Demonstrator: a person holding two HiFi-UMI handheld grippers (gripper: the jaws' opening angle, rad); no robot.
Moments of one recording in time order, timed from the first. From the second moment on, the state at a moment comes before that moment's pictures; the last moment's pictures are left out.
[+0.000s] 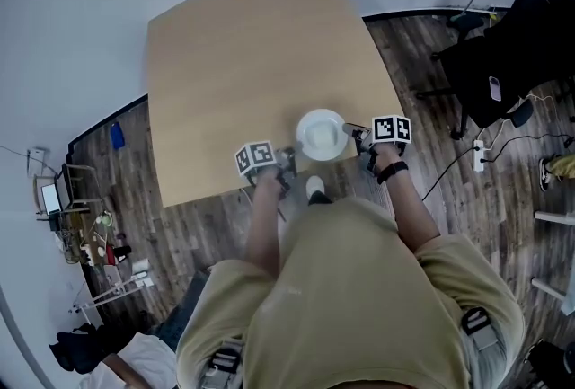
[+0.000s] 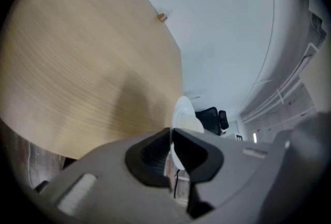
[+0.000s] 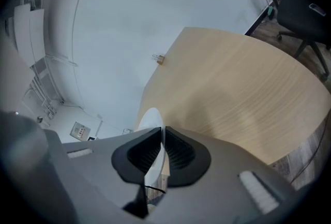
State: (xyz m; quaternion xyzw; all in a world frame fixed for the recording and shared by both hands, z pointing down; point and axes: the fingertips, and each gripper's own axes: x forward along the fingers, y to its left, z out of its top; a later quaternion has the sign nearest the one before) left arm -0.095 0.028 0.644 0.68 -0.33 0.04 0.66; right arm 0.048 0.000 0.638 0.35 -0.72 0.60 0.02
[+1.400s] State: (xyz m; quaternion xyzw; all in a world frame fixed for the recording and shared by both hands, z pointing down) left arm -0.110 -0.169 0.693 0.65 -0.35 0.06 0.68; right arm 0.033 -0.199 0.680 0.36 -0.71 0.61 0.05
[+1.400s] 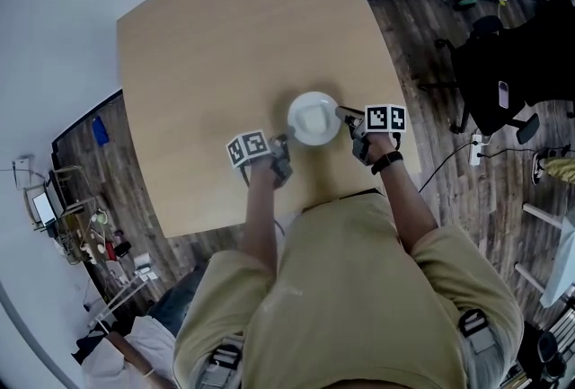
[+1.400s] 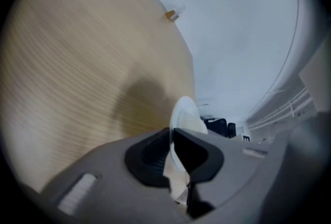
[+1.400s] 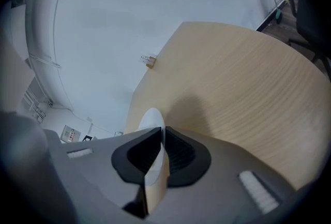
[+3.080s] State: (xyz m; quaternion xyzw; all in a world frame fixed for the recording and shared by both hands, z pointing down) left arm -0.116 -0.385 0.744 0.64 -0.43 0.08 0.64; right arm 0.029 -0.408 0.740 0.41 -0.69 0.60 0.09
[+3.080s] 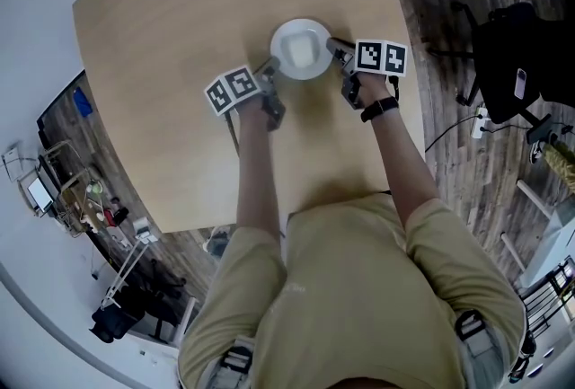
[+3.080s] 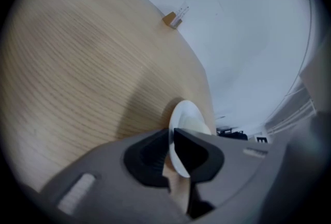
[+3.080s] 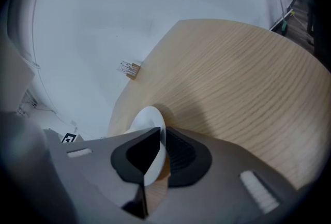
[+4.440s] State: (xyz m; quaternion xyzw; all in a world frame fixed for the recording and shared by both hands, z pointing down) left arm -0.114 -0.329 0.661 0.72 -0.45 0.08 0.53; right arm 0.046 -0.356 0.655 0.49 -0.76 0.43 0.08
